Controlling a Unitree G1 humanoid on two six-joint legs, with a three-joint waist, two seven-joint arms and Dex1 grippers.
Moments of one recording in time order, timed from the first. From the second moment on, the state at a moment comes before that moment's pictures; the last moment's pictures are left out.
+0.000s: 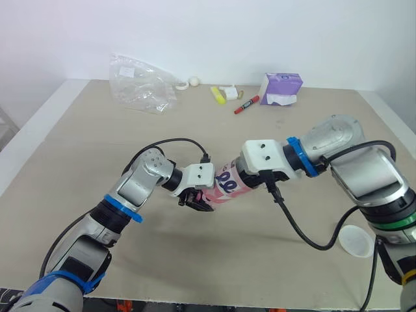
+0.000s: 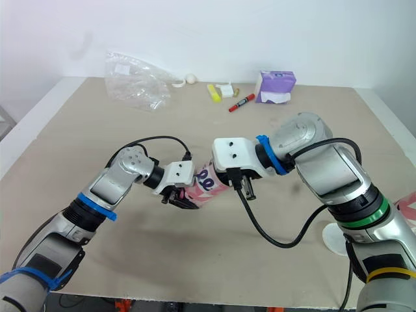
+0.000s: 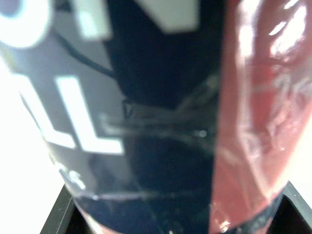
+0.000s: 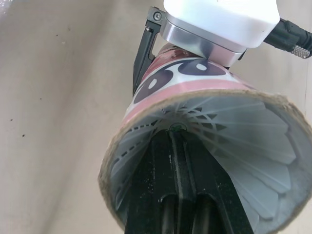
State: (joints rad) left arm -0.78 0.42 -0.47 0.15 0.05 0.37 -1.34; right arm -0.89 -0.84 0.42 -0.31 0.12 0.63 1.41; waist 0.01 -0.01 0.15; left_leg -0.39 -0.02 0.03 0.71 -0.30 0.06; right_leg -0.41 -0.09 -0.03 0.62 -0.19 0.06
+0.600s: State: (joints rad) left arm -0.78 0.42 -0.47 0.15 0.06 0.38 -1.34; right arm -0.96 -0.74 0.50 -0.15 0.03 0.54 1.46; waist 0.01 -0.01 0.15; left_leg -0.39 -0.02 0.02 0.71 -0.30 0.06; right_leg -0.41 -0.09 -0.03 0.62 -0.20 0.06
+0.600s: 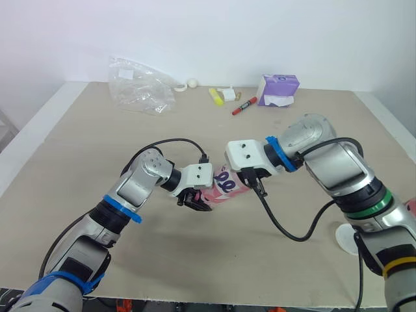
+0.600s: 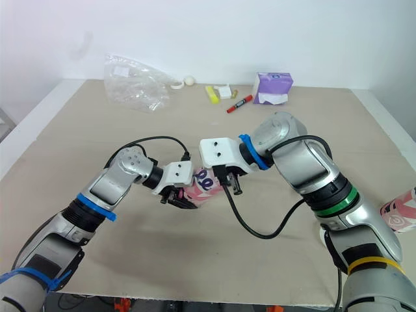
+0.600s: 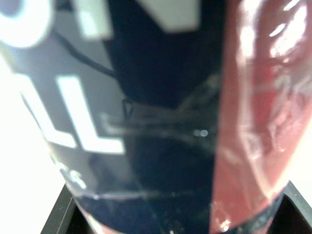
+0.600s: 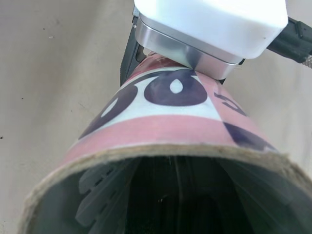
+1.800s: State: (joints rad) left arm -0.77 0.41 -0.47 0.15 0.06 0.35 -1.34; right arm -0.83 -0.95 0.16 -0.31 0.31 0.82 1.46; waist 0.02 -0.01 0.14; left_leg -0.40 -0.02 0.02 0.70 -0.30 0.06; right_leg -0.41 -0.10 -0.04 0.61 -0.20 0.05
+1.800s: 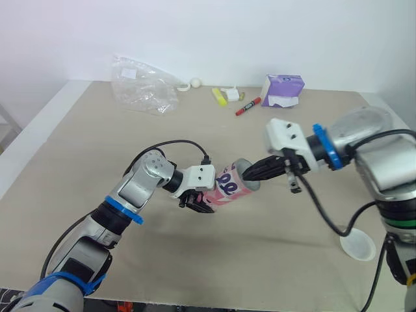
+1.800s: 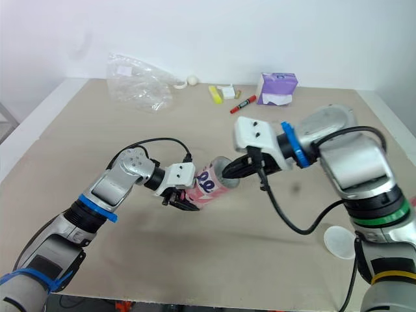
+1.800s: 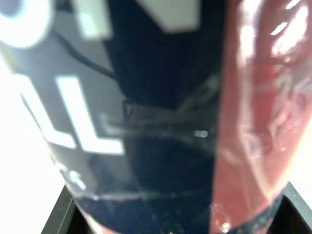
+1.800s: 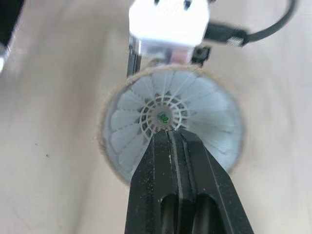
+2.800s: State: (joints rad) left arm -0.59 0.11 -0.41 0.42 -0.09 -0.16 -1.19; right arm 0.02 -1.22 -0.46 -0.38 0.43 0.88 1.26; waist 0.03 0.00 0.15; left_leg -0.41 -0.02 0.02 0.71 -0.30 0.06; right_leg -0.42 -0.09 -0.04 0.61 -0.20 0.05
